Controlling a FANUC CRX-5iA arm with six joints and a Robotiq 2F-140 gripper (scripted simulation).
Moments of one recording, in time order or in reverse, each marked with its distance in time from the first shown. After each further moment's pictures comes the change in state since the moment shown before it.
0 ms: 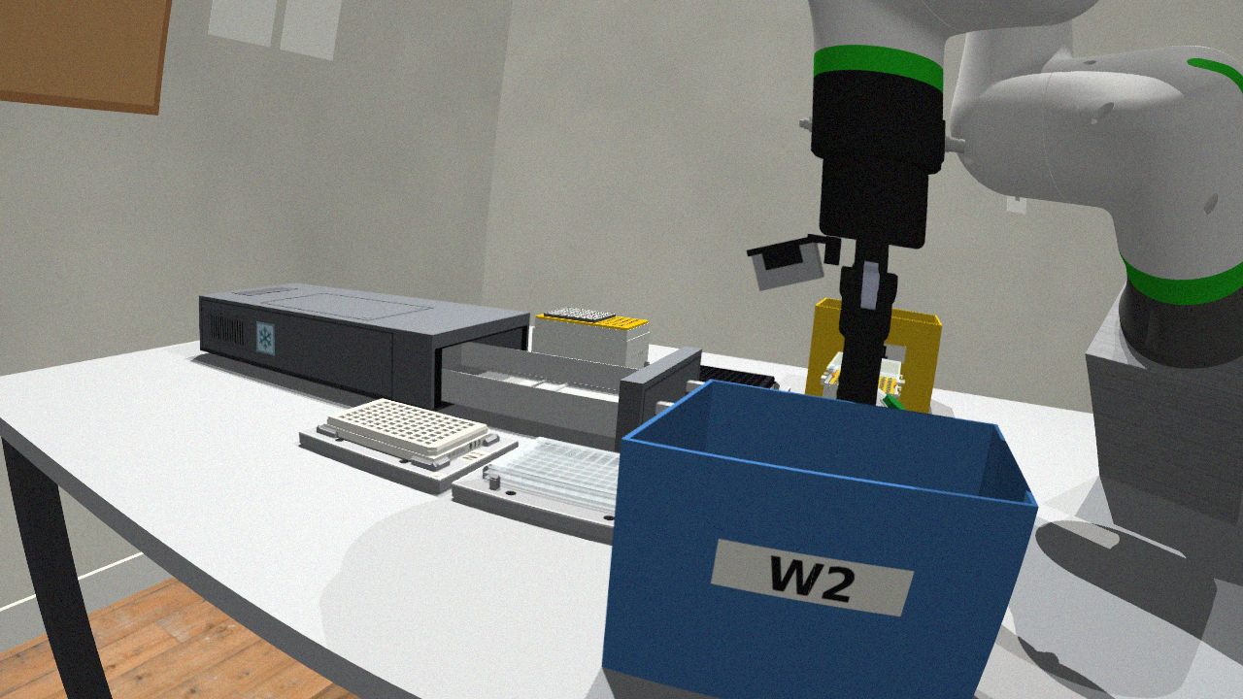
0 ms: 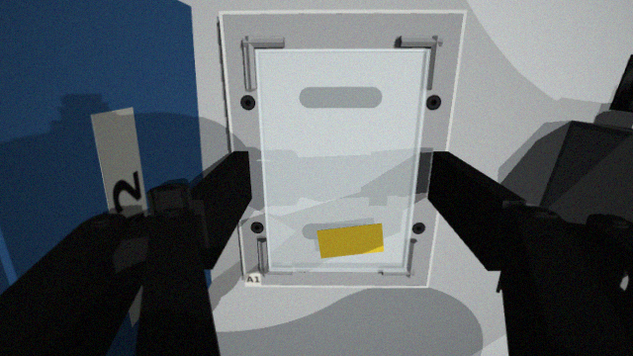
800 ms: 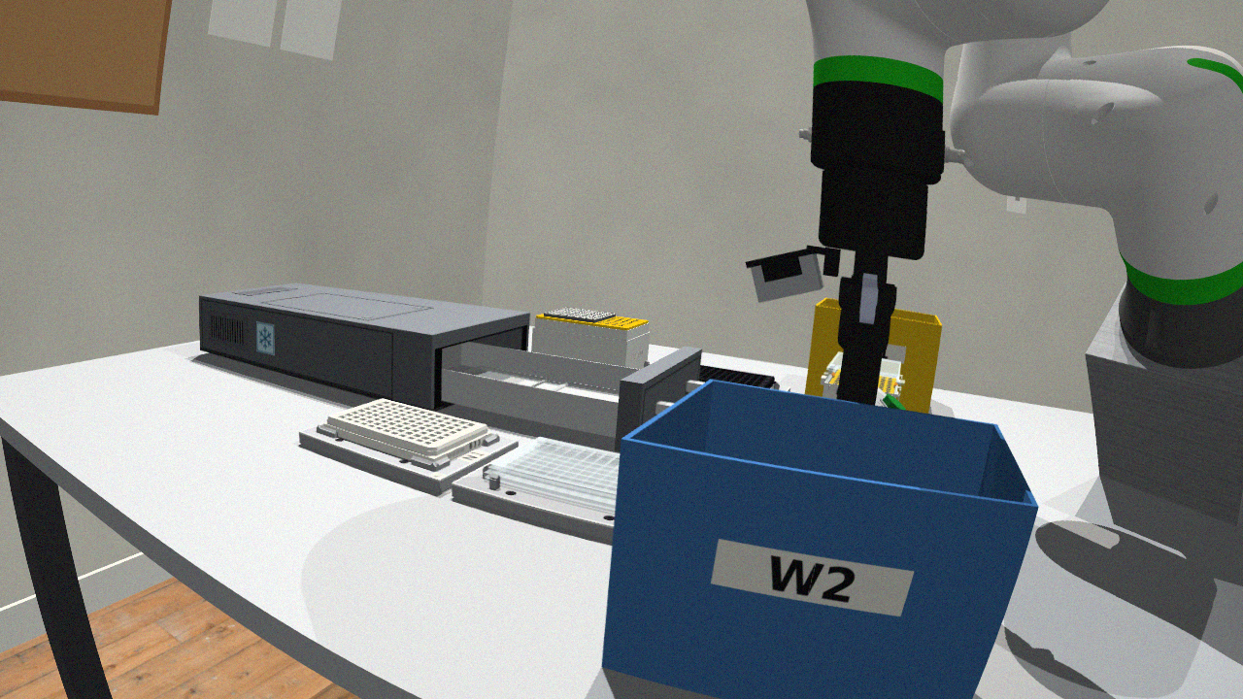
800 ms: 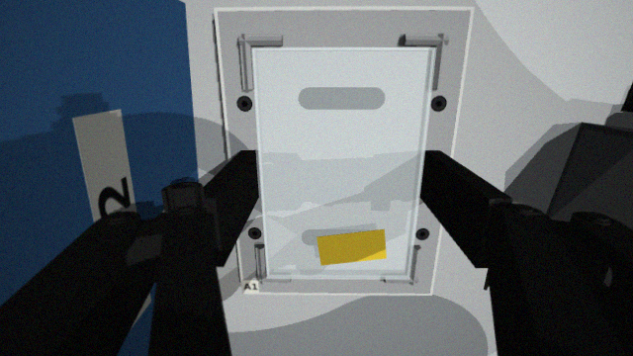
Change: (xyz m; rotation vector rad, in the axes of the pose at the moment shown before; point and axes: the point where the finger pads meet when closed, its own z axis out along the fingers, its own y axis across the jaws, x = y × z) arm 0.000 0.000 0.007 0.000 0.000 0.000
